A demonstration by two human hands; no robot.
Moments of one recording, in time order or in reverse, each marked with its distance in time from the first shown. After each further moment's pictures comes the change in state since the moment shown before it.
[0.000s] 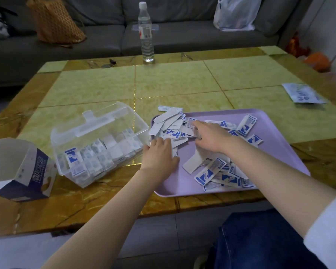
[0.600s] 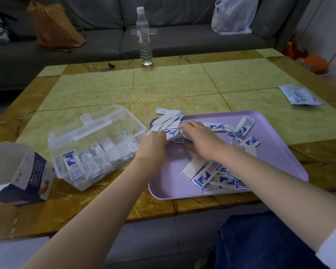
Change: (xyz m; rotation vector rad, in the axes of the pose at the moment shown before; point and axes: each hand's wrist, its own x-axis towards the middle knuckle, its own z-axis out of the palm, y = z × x) left_hand 0.010 -0.002 -0.031 -0.141 0.124 -0.022; right_hand -0.009 -0.015 0.005 0.105 0.151 -0.165
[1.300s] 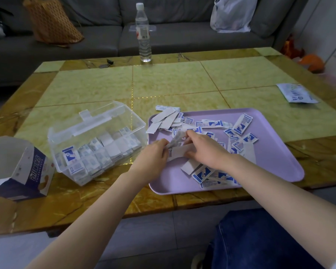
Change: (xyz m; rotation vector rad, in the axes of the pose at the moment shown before) left_hand -0.025 -0.017 0.021 -0.275 -0.040 0.148; right_hand -0.031 -0.008 0.007 0.237 -0.094 0.107
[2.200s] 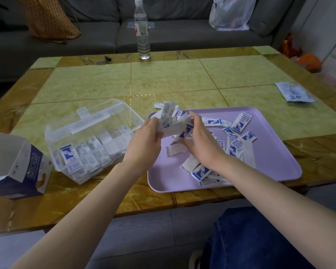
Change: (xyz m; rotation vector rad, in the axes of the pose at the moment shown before) left_hand 0.002 0.014 -0.030 -0.046 0.245 -0.019; right_hand -0.005 -0.023 0.001 0.275 0.273 0.008
